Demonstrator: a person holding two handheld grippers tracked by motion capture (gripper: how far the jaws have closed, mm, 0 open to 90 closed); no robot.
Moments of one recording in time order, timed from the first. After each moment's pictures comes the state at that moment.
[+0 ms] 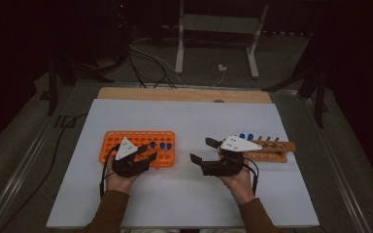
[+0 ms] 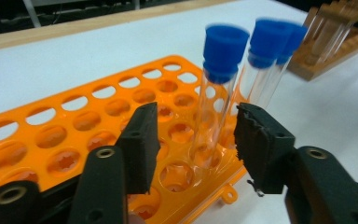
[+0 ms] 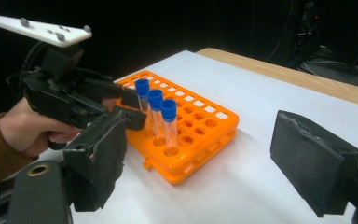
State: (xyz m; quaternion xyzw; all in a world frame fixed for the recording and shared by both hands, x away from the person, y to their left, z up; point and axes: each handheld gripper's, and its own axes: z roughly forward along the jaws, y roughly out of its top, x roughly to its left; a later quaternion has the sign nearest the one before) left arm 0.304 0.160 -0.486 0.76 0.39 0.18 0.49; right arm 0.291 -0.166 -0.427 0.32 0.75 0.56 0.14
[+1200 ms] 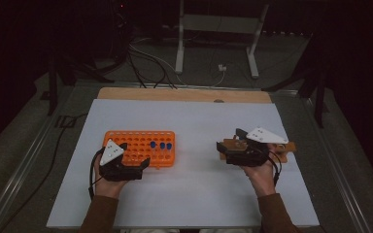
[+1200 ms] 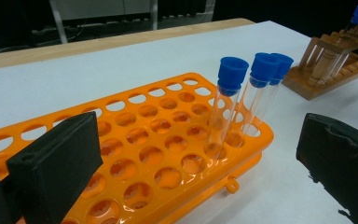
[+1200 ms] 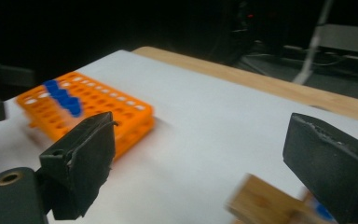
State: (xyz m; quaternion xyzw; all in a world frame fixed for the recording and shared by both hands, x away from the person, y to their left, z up) left arm 0.283 0.181 -0.470 0.73 0.42 0.21 0.49; right arm 0.308 -0.231 -0.418 0.39 0.73 0.52 0.21
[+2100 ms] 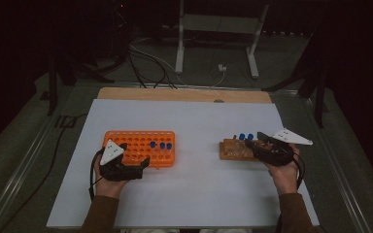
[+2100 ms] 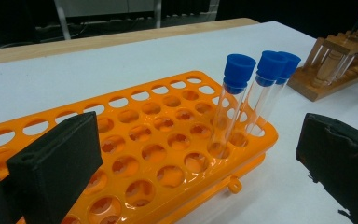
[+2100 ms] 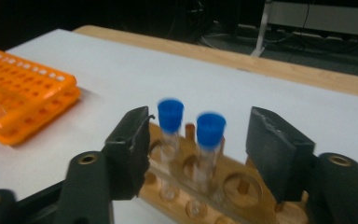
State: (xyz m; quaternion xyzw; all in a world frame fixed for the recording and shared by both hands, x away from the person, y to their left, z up) left arm 0.283 0.181 -0.472 0.73 0.42 0.21 0.49; right arm 0.317 -0.303 -0.440 0.44 0.72 0.47 0.24
